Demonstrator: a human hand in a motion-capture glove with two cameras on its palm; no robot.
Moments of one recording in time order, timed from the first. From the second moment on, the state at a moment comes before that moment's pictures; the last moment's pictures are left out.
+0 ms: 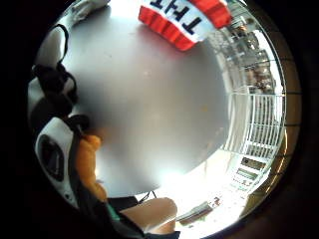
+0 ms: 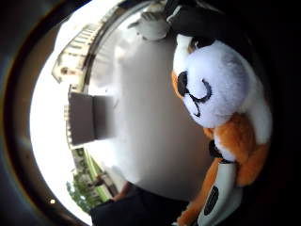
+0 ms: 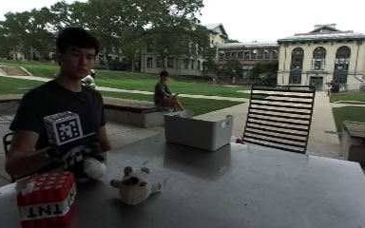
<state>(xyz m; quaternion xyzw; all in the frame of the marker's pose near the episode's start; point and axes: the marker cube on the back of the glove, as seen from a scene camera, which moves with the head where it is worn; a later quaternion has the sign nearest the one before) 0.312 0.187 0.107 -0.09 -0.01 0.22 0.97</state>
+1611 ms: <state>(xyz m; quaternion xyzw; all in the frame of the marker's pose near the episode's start) -0.182 -0.145 -0.035 -0.04 -0.03 -0.12 0.99</state>
